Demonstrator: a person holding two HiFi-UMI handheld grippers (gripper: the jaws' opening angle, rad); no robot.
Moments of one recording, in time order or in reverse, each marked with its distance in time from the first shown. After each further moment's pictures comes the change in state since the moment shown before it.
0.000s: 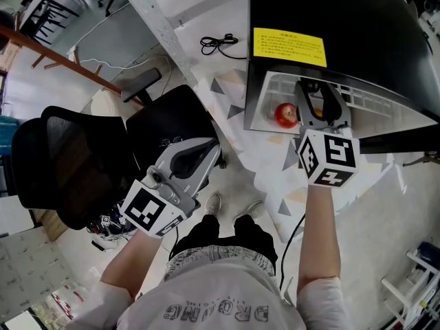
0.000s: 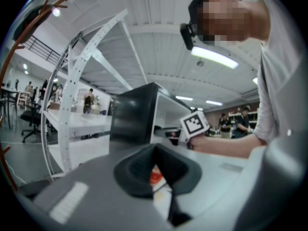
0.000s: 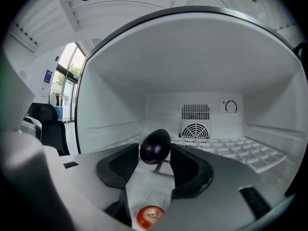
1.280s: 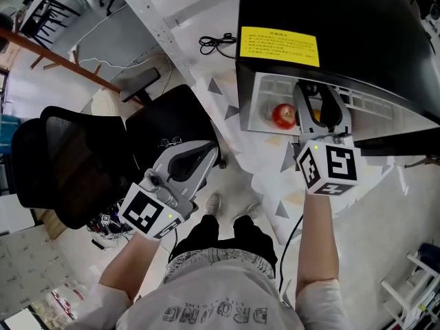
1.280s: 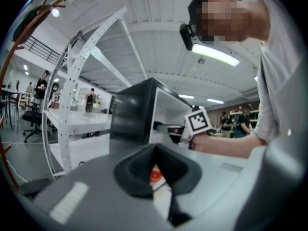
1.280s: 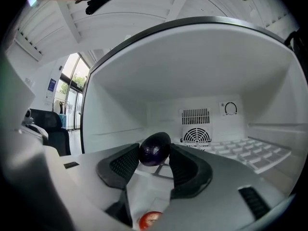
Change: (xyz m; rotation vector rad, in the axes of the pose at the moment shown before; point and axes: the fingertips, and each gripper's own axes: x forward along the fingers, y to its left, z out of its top) left arm 0.006 -0.004 -0.007 0.000 0.023 0.016; right arm -0.009 0.000 0.010 0.036 -0.096 0.050
